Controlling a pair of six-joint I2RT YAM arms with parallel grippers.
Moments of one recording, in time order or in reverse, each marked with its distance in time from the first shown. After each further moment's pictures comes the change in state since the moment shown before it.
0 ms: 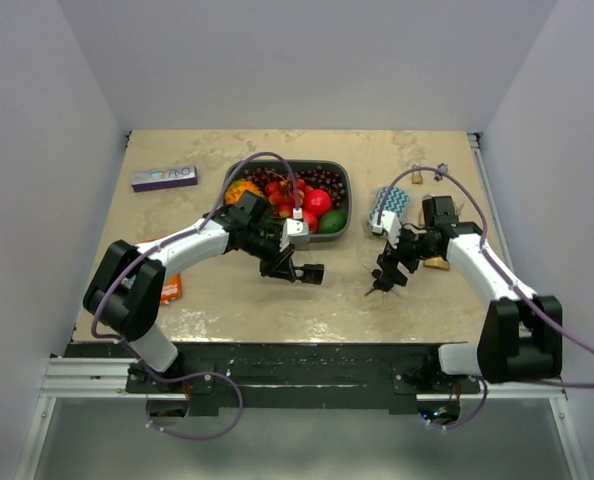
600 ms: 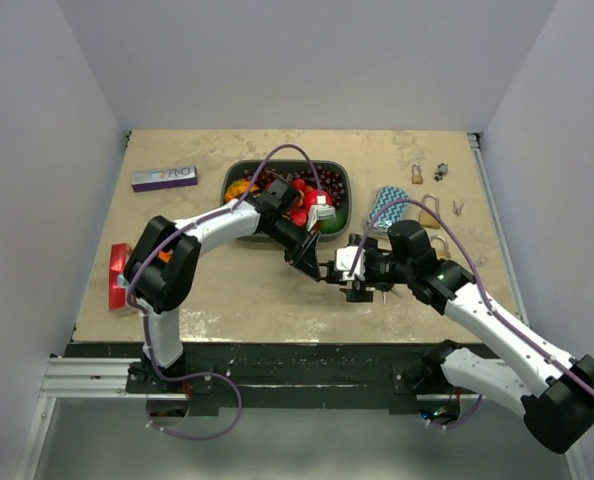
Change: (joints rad) left arm -0.074 0.285 0.337 -0.159 0.184 -0.425; right arm 0.487 -0.426 -0.140 0.296 0.073 0.113
